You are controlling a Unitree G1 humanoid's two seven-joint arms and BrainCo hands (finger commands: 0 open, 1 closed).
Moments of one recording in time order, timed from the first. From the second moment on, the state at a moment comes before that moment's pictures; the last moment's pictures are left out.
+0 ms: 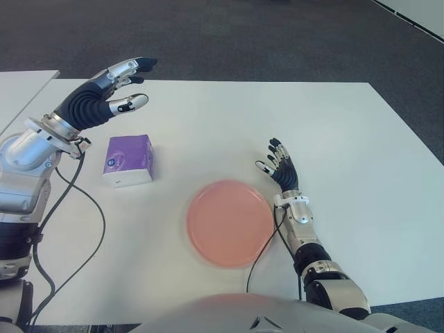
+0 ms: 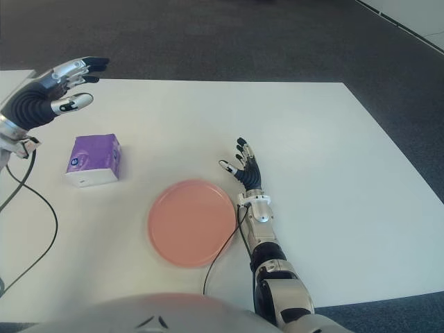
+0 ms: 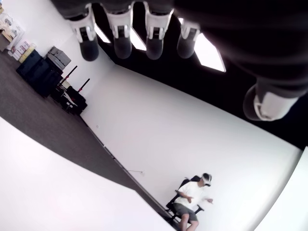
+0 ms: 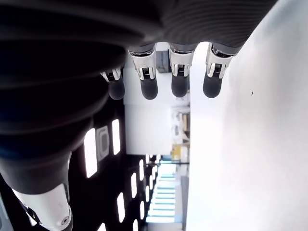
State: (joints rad) left arm -0.16 0.85 0.13 -0.08 -0.20 -0.32 -0.48; right arm -0.28 -0.03 -0.06 0.85 0.02 -0.64 0.05
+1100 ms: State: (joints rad) left arm -0.29 1.04 -0.21 0.49 0.81 -0.54 -0.19; right arm -0.27 -0.04 -0.06 0.84 0.01 -0.62 0.06
